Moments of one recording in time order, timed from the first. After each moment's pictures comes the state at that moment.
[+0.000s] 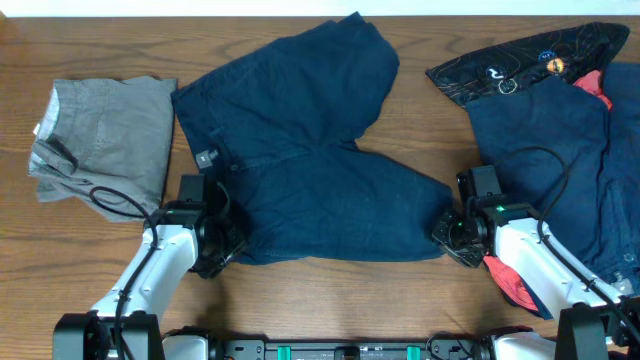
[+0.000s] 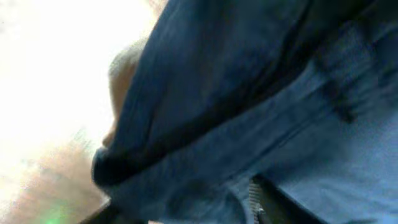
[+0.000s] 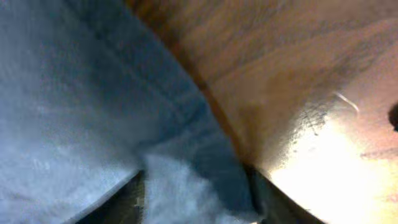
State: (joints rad) left arm -0.03 1.38 0.58 -0.69 0.15 -0.78; right arm 0.16 1.41 0.60 -0.61 -0.18 0.82
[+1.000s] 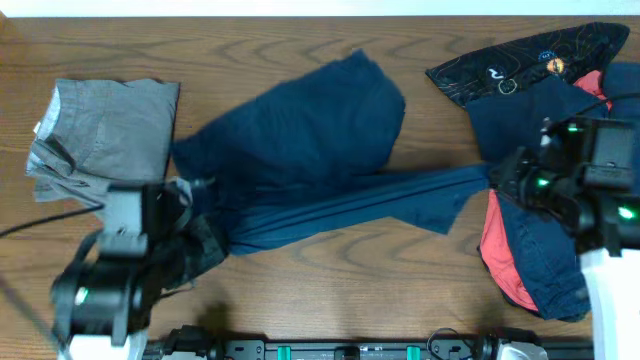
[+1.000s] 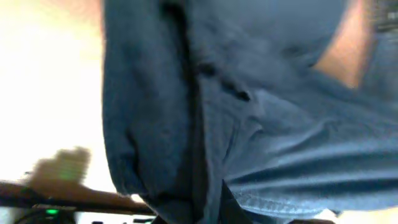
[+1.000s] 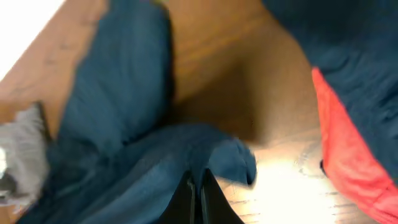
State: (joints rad) left arm -0.05 0.86 1.12 -1.36 0.30 -0.56; right arm -0.10 1.10 1.21 -1.07 -0.29 0.52
